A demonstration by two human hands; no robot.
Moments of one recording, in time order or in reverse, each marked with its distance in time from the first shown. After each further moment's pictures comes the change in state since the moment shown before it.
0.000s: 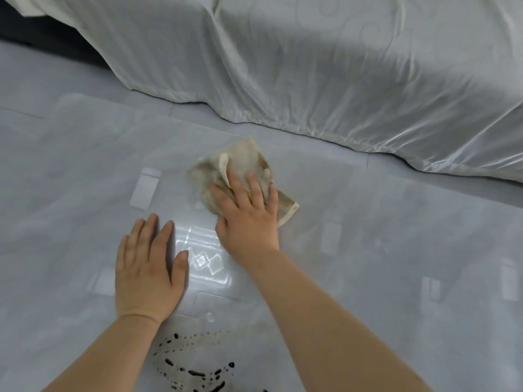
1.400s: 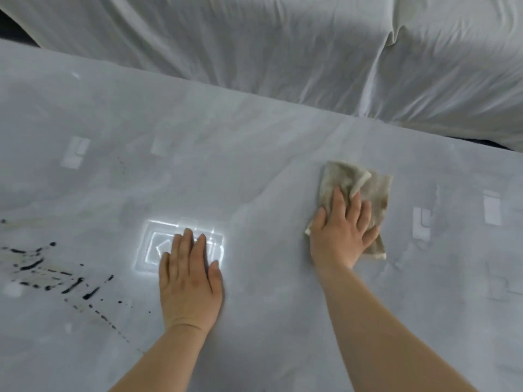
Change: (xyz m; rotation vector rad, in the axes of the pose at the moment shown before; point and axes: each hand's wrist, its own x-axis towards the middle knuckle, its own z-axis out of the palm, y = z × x) left_hand -0.231 0.252 0.124 -0.075 -0.003 -0.010; right_hand -0.279 0.285 -0.112 -0.025 0.251 0.841
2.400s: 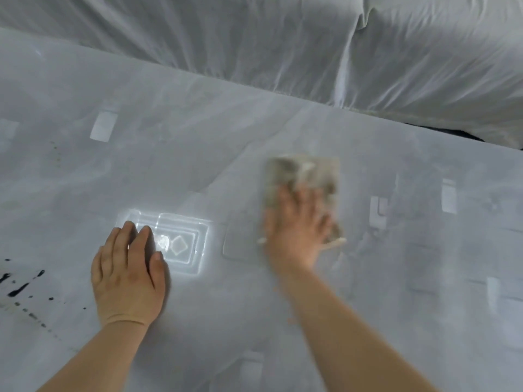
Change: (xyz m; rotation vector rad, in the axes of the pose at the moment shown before) left_hand -0.002 0.010 0.005 0.020 0.124 -0.059; right_hand -0.003 0.023 -0.004 -0.107 -0.011 -0.266
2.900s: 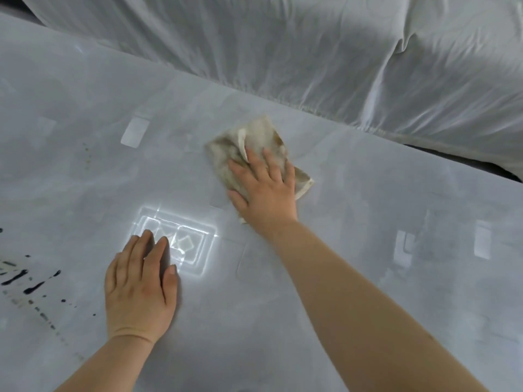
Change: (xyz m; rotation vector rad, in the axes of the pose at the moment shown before) left_hand 0.005 -0.001 -0.003 0.090 -0.003 0.031; right_hand 0.072 -0.070 0.012 0.053 -0.196 -0.645
